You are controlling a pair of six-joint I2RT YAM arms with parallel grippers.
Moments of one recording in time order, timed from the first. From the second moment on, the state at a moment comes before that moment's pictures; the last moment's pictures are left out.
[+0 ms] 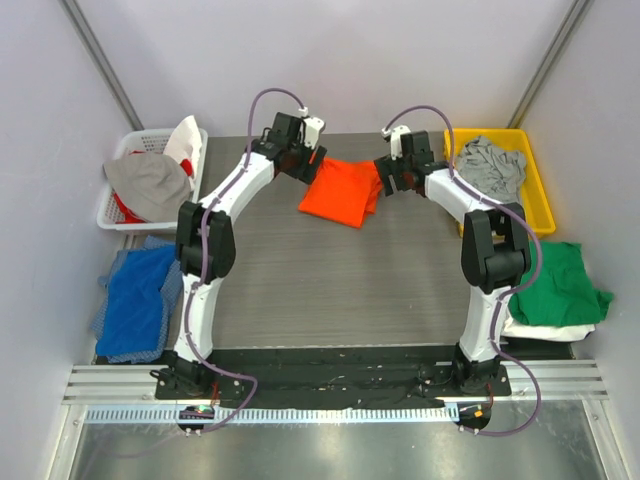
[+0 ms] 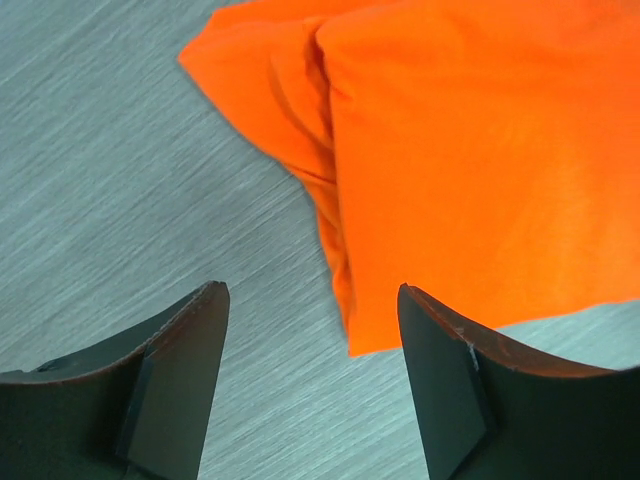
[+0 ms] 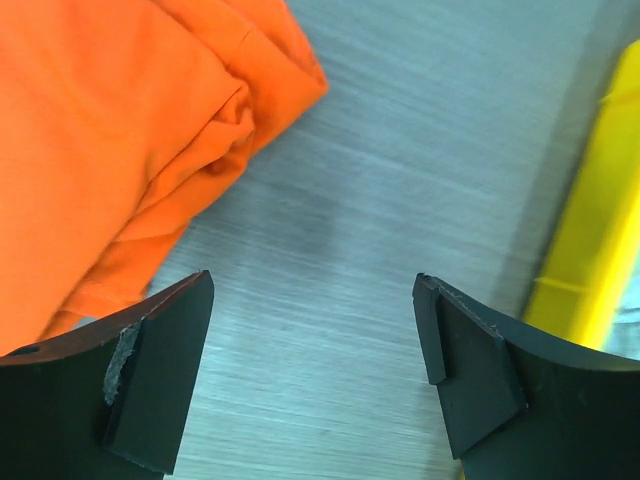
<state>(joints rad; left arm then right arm) -0.41 2.23 2.03 -0.55 0.06 0.15 0.25 1.98 1.53 -0.26 0.12 -0.24</state>
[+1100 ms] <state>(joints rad) -0.41 2.53 2.31 -0.69 0.09 0.19 0.10 2.27 1.63 -0.11 -0.64 0.32</state>
